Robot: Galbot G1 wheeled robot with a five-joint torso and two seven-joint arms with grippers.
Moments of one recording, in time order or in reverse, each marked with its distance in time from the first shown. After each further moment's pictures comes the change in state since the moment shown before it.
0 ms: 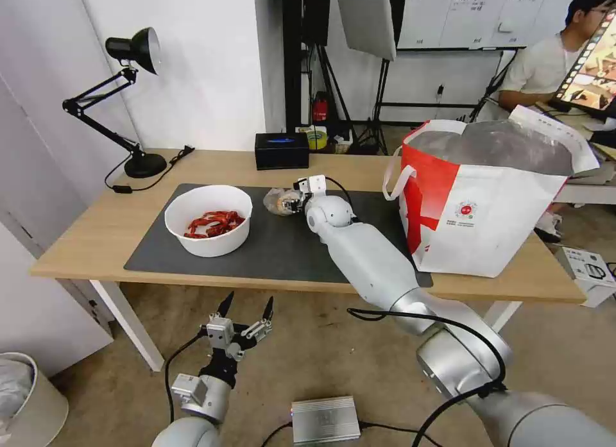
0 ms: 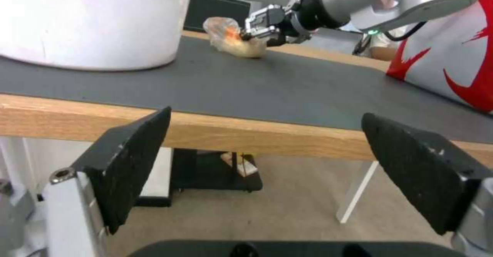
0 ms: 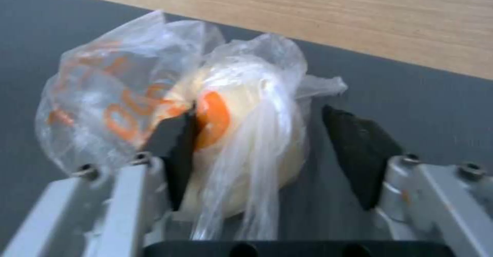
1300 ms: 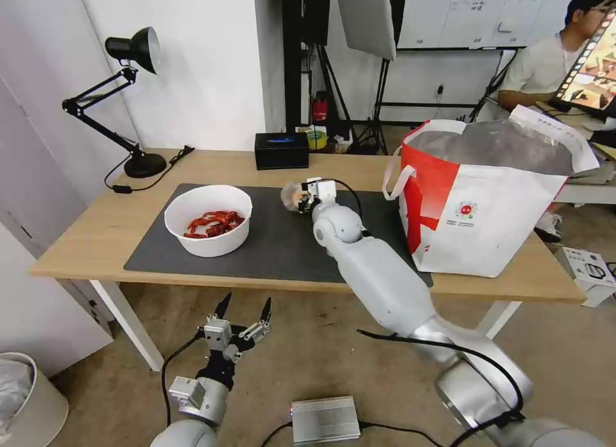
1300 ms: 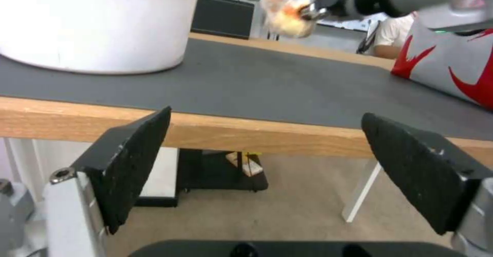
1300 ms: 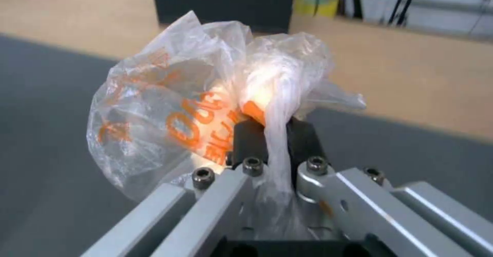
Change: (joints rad) left arm 0.015 0.002 -0.014 -0.013 0.010 -0.003 -0.002; right arm -0.174 -0.157 0.008 0.381 -0.054 0.076 0.123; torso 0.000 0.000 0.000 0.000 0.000
